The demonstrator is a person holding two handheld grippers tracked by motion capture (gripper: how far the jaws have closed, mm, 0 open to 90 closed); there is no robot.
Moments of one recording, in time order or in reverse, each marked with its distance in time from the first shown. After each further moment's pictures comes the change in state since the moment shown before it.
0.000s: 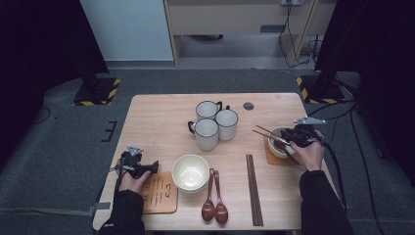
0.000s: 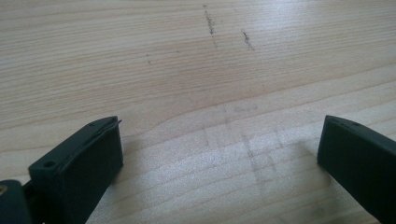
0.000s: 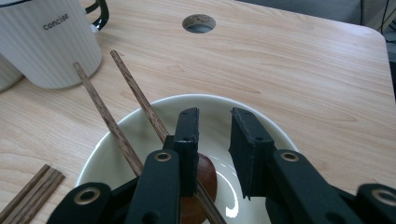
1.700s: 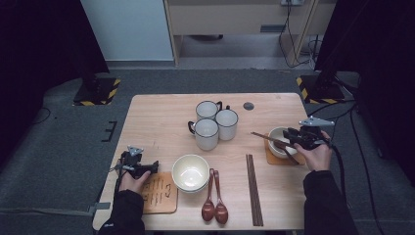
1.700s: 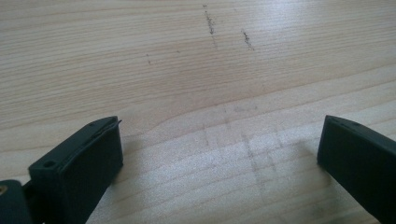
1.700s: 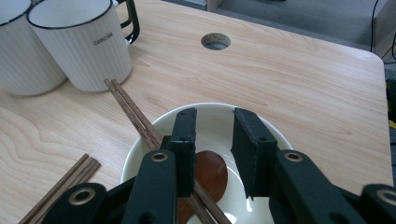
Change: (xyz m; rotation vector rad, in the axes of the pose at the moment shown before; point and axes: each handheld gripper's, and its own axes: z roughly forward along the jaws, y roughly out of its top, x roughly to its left) left arm 0.000 0.000 0.000 0.000 0.000 0.000; right arm 0.004 0.005 -0.035 -0.047 0.054 -0.042
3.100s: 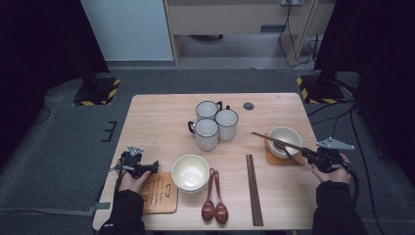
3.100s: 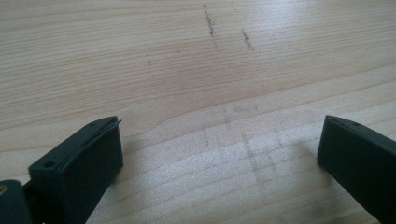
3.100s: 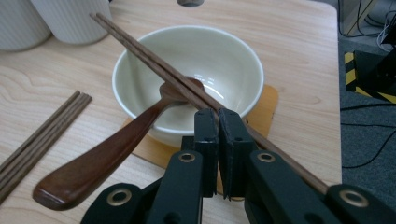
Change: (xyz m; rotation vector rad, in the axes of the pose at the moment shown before) left arm 0.000 0.000 0.000 0.000 0.000 0.000; right arm 0.002 -0.055 -0.051 0.044 -0.096 0.044
